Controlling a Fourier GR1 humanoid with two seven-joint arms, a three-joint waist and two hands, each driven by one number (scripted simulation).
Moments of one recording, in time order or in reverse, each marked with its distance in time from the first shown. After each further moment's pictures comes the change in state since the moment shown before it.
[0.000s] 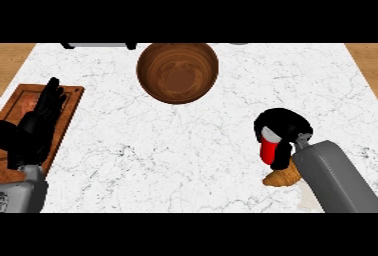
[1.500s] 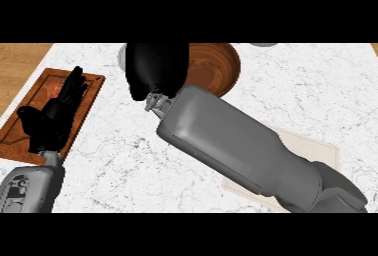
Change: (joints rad) left arm -0.099 -0.034 -0.054 0.042 -0.029 -0.031 0.013; right arm -0.807 0.319 0.314 0.077 -0.005 -0.619 0.993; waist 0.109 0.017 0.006
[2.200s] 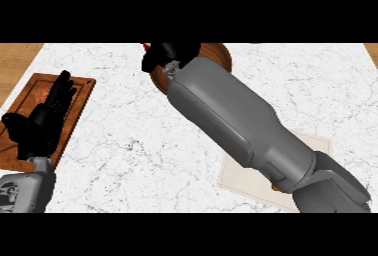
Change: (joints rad) left arm 0.043 0.014 0.039 -0.018 0.006 0.004 -0.017; right arm -0.097 0.004 -0.071 0.366 -0.156 -0.320 -0.161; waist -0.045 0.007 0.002
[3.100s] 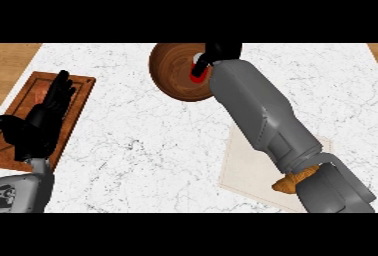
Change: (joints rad) left arm 0.009 -0.003 0.004 -0.031 0.005 -0.011 0.009; right arm -0.003 -0.018 -0.206 0.501 -0.146 -0.024 -0.328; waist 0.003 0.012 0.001
